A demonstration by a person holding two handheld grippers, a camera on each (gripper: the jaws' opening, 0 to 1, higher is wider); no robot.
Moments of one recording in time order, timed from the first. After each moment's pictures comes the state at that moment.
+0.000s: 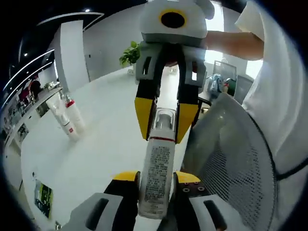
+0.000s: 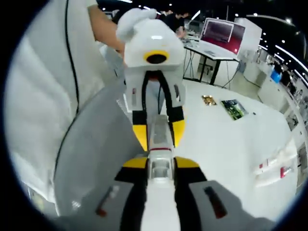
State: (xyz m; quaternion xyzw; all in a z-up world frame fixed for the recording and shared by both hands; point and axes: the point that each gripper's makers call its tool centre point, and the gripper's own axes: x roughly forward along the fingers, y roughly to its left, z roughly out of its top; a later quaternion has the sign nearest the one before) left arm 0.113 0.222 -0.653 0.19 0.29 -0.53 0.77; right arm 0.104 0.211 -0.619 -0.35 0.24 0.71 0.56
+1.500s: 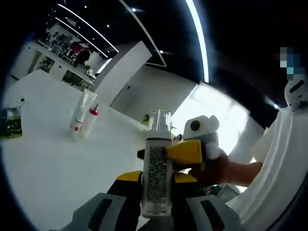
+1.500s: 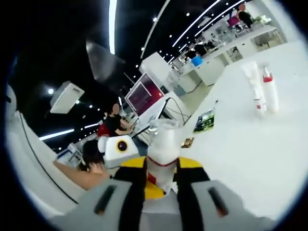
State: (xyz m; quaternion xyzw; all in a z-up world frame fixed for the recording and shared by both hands) left arm 0.148 0.212 -0.566 -0.27 0.18 -0.47 0.82; right arm 0.155 0.242 -0.546 0.23 0.29 0.52 0.77
